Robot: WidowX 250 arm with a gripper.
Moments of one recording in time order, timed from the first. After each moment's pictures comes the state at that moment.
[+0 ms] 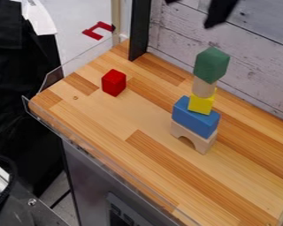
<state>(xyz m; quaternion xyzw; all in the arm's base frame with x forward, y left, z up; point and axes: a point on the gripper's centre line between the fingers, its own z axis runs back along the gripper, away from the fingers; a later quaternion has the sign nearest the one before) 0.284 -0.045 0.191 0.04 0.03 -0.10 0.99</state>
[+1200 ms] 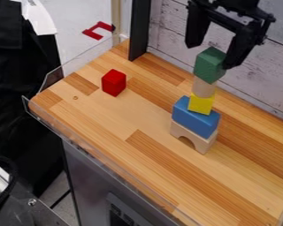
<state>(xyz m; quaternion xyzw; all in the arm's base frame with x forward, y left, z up) 0.304 -0.060 0.142 0.01 0.09 -0.10 0.99</state>
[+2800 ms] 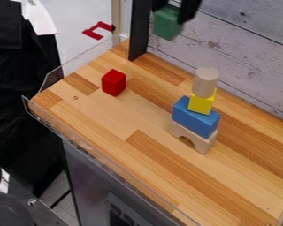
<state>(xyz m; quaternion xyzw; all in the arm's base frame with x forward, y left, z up) 0.310 0.026 0.166 -0.01 0.07 0.04 1.00</state>
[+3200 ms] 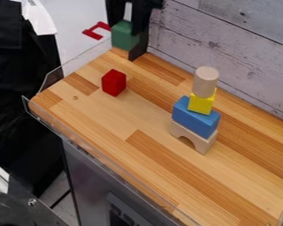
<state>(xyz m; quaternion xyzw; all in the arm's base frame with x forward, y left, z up) 0.308 0.080 0.119 -0.05 0.09 0.08 0.99</state>
